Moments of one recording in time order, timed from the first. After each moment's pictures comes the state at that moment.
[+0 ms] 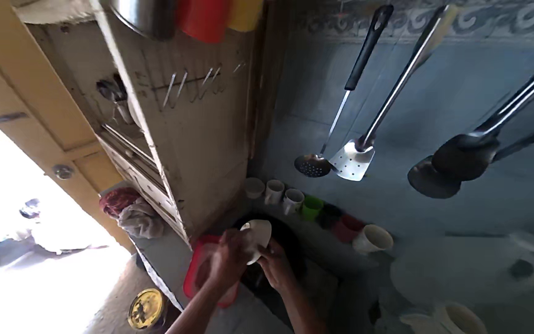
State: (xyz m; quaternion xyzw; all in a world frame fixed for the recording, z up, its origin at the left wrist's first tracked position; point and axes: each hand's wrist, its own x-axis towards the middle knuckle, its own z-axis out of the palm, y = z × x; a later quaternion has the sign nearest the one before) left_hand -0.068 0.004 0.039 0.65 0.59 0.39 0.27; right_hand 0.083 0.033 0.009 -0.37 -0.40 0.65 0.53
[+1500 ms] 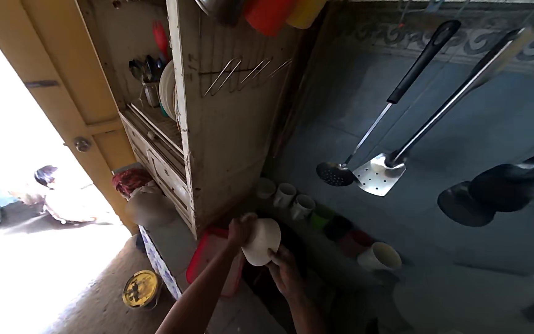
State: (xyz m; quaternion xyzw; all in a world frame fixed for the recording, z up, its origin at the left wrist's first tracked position) left_hand -0.064 0.085 0.015 0.42 0.66 0.43 0.45; right_hand 0.095 0.037 -0.009 -0.36 -0.40 0.67 0.52
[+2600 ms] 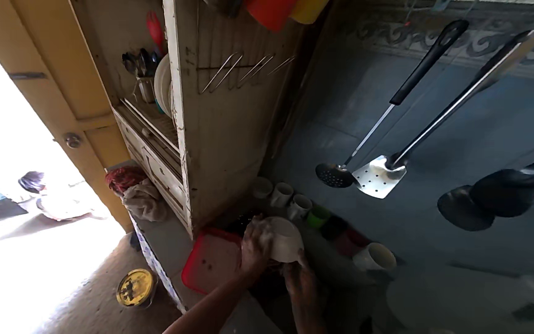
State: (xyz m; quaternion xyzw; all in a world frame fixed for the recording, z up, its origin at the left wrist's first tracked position) left_hand -0.007 0.048 -0.010 0.54 0.54 0.60 0.24; right_hand 0.117 0.036 -0.014 -0.26 -0.17 0.66 0.69
